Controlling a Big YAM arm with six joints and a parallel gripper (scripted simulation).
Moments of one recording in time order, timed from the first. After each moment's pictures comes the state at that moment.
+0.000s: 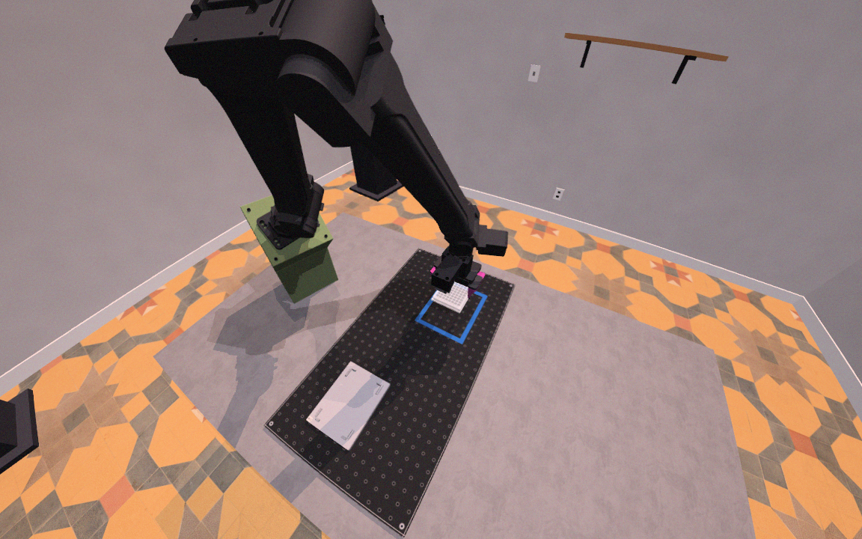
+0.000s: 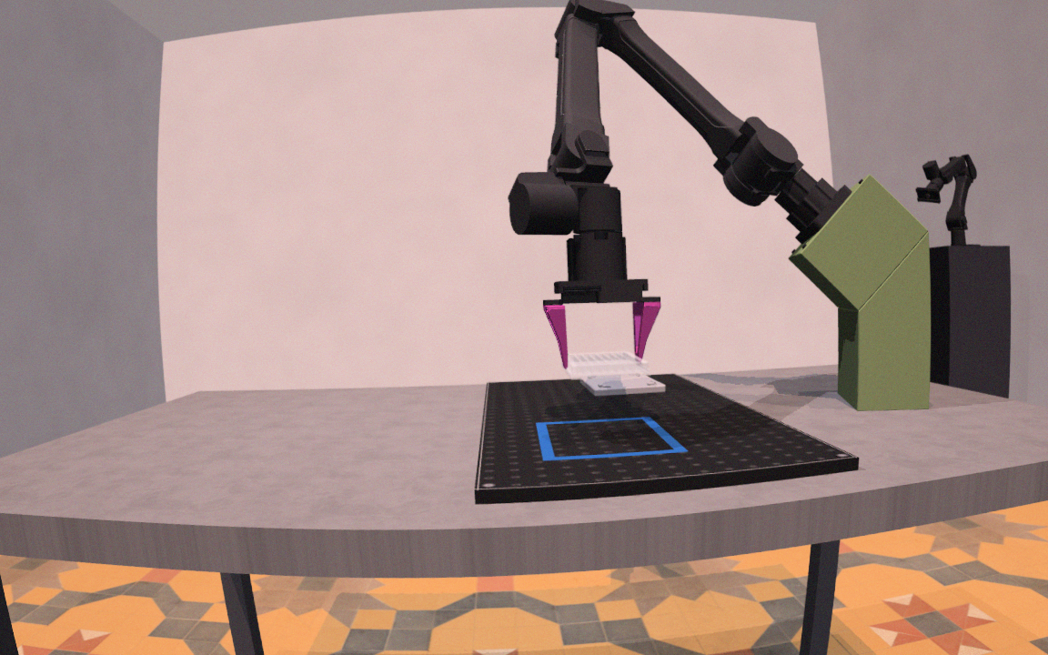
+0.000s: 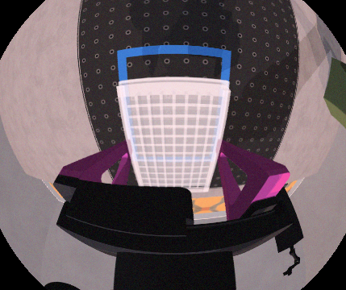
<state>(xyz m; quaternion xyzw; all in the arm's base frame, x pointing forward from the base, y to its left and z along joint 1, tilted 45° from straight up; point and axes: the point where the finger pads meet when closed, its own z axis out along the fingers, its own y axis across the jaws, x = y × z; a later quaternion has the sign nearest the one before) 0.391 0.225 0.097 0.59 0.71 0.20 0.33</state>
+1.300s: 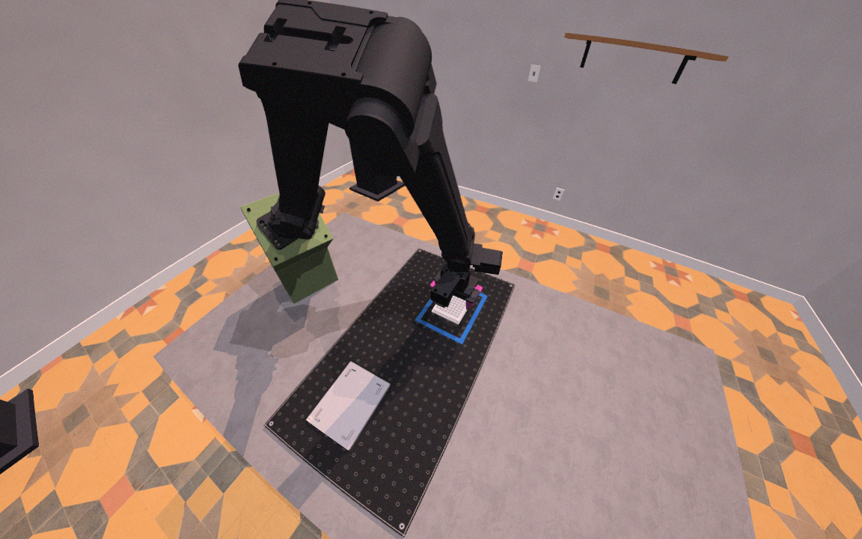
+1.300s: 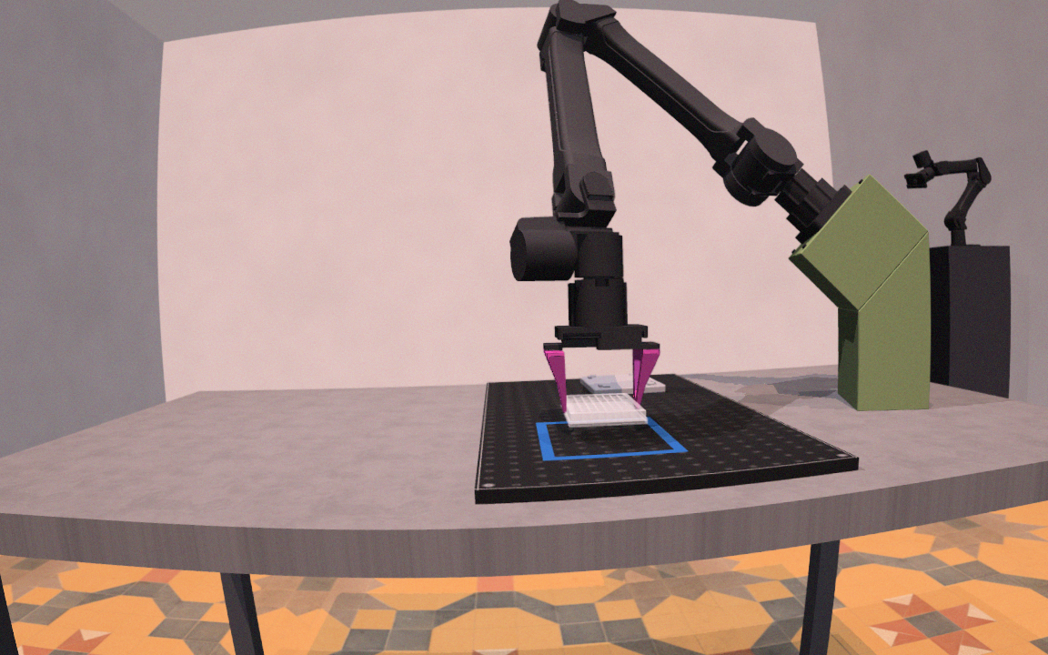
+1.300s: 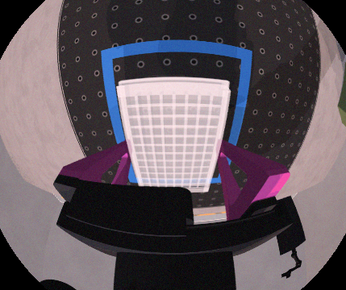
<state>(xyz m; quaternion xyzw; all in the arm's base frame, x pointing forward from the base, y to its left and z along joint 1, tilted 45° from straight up) 0.430 0.220 0.062 0.60 0.70 0.21 0.33</state>
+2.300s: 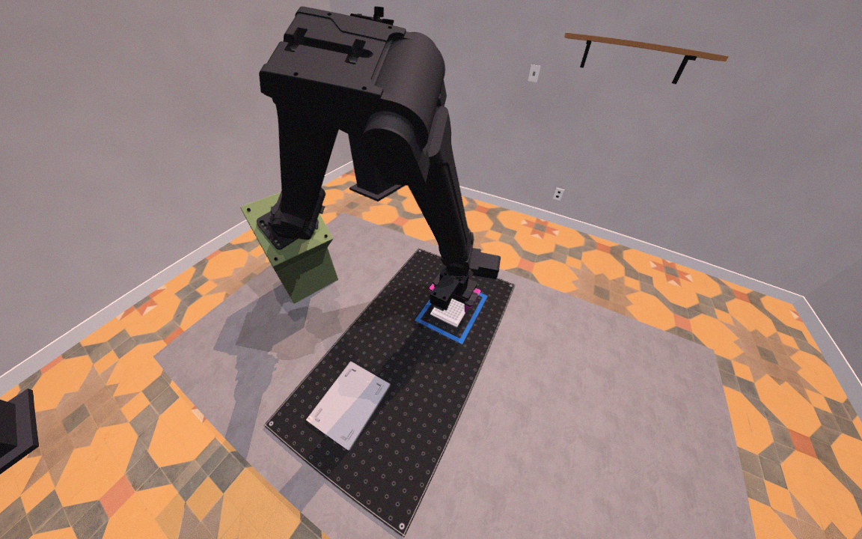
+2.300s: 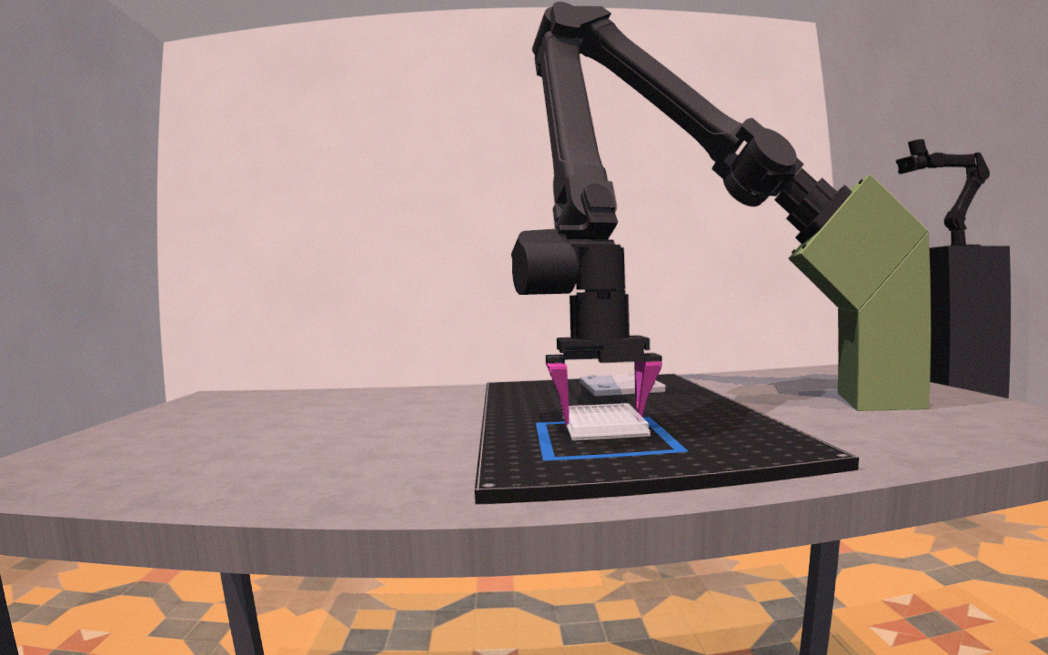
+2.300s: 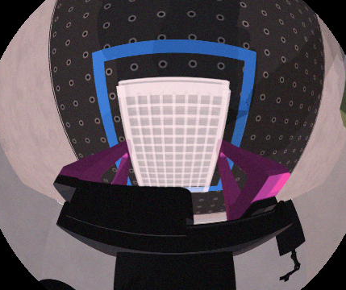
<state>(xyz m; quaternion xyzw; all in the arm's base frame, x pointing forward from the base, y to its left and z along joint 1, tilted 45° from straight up) 0.438 0.216 0.050 0.60 0.70 0.21 0.33</state>
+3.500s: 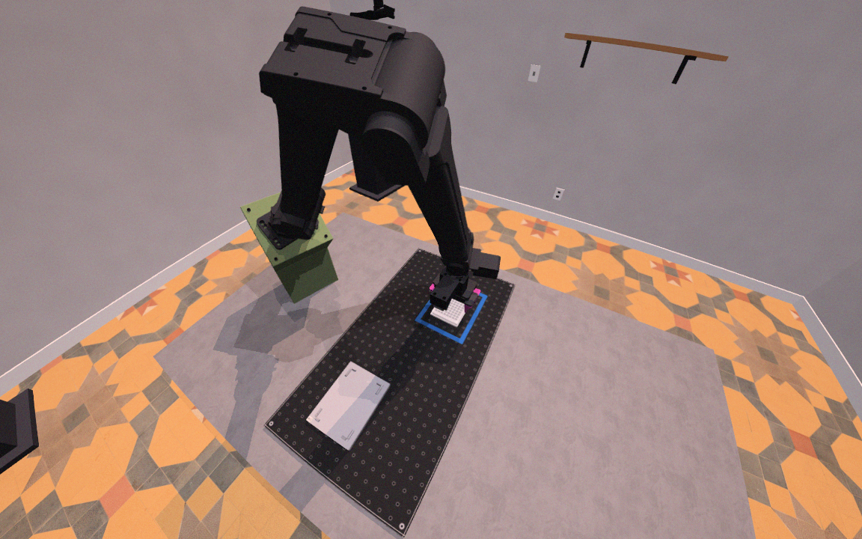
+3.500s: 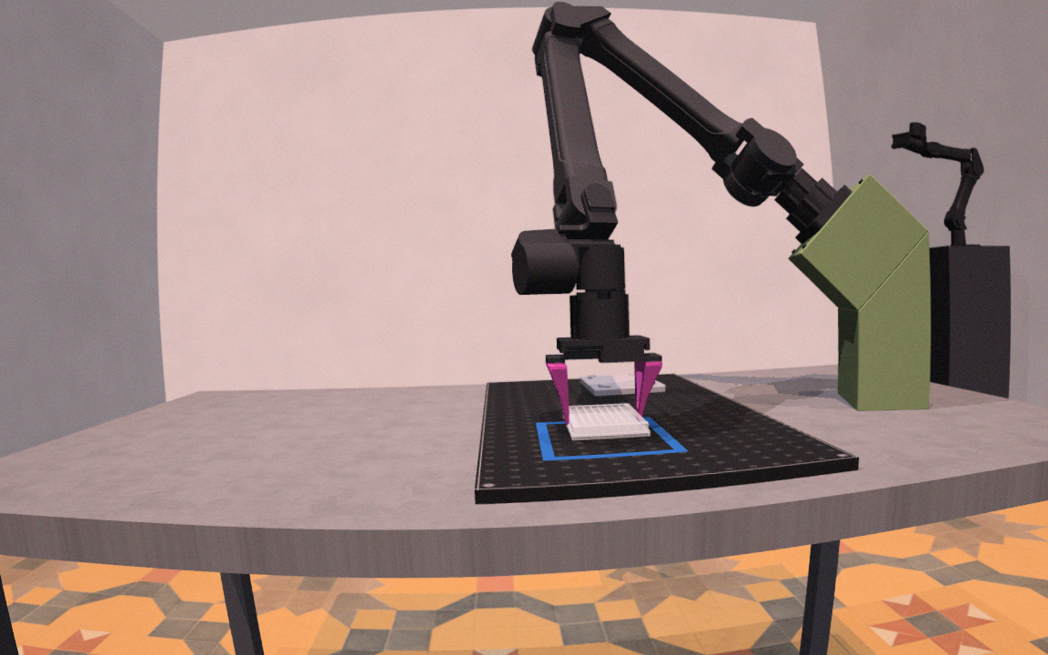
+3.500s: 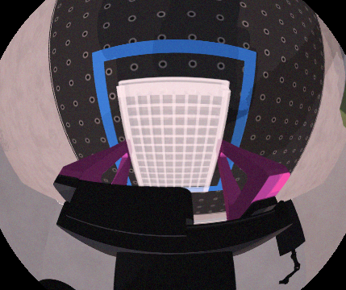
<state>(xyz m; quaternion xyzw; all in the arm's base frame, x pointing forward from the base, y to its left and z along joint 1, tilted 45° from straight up) 0.438 0.216 0.050 0.60 0.70 0.21 0.33</state>
